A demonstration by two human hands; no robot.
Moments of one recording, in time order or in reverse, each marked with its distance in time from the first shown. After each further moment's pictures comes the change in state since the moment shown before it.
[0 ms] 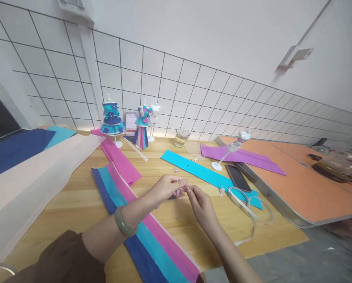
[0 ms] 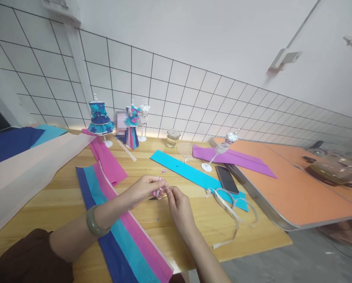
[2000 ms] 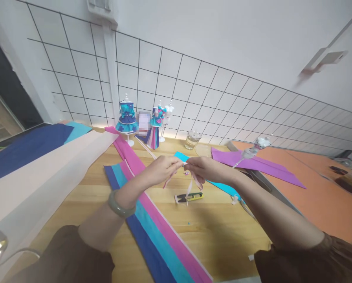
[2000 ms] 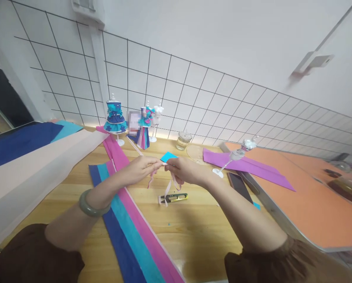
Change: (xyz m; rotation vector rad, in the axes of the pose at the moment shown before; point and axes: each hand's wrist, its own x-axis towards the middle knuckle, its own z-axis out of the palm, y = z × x) left_hand -0.017 0.056 -0.063 0.604 0.165 0.437; right_hand 0.112 -0.083 -0.041 -0.284 -0.681 -0.027
